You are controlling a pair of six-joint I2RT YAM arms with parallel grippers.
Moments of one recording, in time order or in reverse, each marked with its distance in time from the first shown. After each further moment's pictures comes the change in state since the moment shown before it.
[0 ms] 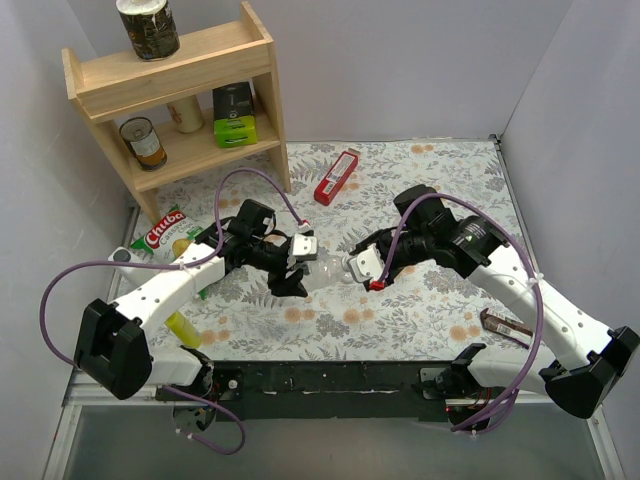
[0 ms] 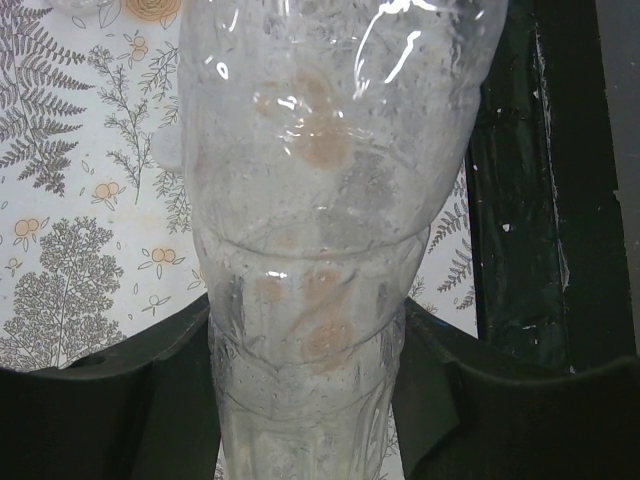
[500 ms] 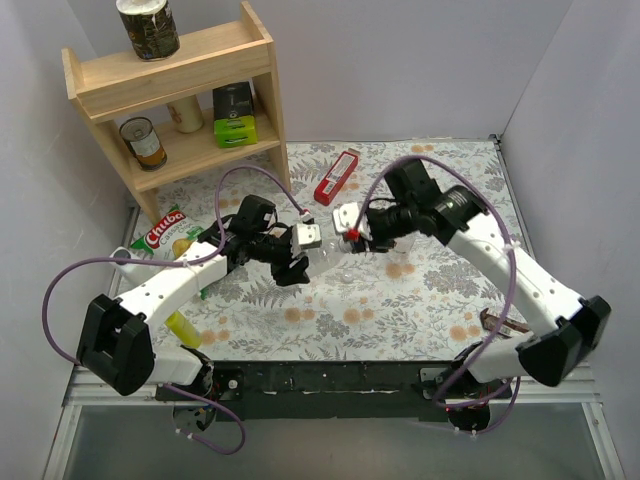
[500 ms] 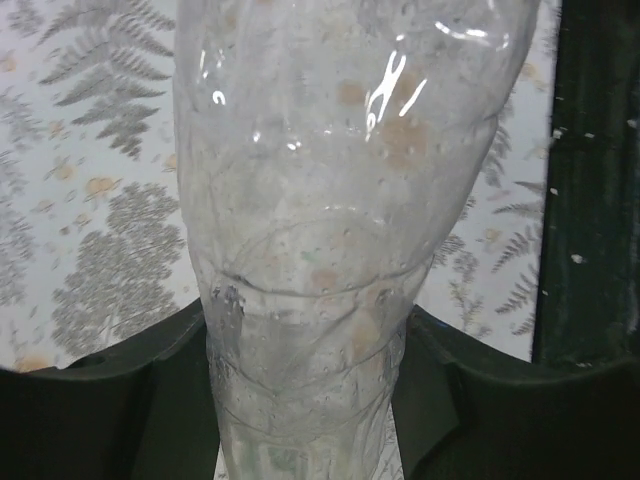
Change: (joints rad) left arm -0.002 0.028 -0.001 0.106 -0.085 -0.105; right arm -0.030 0.126 0.121 -0.020 0.027 0.195
